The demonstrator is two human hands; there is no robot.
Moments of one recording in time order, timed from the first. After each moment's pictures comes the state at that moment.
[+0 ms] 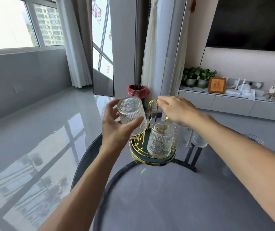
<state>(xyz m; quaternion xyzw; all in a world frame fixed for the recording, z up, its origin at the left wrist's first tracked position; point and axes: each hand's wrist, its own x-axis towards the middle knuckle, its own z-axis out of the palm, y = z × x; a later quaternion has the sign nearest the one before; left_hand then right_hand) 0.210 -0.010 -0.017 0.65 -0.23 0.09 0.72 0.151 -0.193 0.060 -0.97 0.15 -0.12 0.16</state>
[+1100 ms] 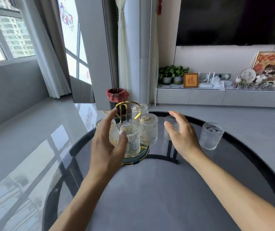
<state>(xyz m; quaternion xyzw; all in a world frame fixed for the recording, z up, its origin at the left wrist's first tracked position) 0.125 -0.036 -0.015 0.72 -0.35 0.19 0.56 0.039 -0.245 -0.020 -0.83 0.22 -0.36 0.36</state>
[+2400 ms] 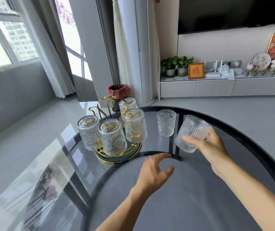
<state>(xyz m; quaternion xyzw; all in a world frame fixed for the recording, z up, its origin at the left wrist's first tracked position) 0.070 -0.178 -0.136 0.81 -0.40 -0.10 0.41 -0.024 -0.350 -0.088 -0.67 0.34 -0.31 0.59</state>
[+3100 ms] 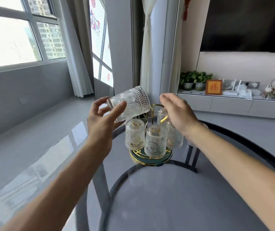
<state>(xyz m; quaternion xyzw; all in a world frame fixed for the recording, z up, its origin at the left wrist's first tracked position) 0.173 0.021 0.048 0.54 -0.16 -0.03 0.83 0.089 -0.166 0.072 -0.83 0.12 -0.28 0.47</state>
